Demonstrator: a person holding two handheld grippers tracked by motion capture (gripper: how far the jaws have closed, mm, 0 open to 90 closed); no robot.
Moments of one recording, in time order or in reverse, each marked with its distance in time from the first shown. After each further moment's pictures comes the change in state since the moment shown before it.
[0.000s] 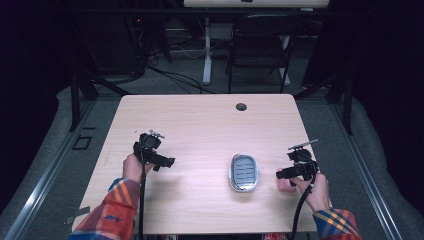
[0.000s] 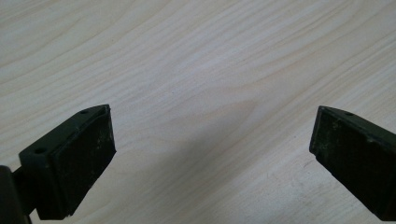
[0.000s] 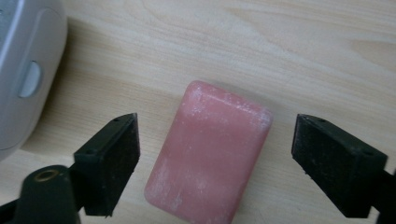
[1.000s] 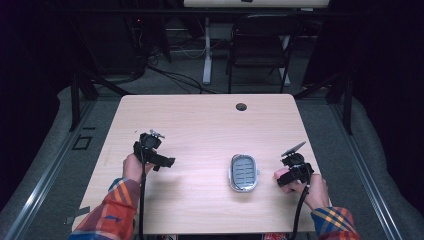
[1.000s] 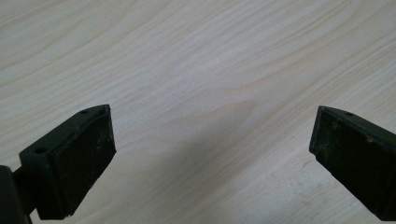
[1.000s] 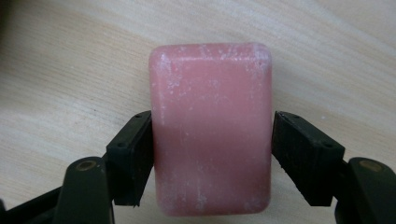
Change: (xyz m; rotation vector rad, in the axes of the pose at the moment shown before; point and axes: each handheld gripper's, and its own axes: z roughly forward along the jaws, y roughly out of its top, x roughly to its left) left arm -0.001 0.001 -0.001 -0.001 0.006 0.007; right arm 0.004 -0.002 0.020 0.172 -0.041 -0.126
